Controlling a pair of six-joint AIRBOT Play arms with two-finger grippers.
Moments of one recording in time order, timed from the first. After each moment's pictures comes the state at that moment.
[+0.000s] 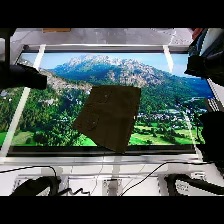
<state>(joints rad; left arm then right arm) -0.30 -1.02 1.64 1.74 -1.36 -1.50 -0.07 -1.33 1.96 -1.35 1.62 1.61</state>
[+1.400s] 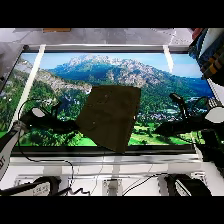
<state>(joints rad) 0.08 -1.37 0.76 0.94 -1.03 -1.22 -0.07 -0.85 0.84 -0.99 1.45 1.19</state>
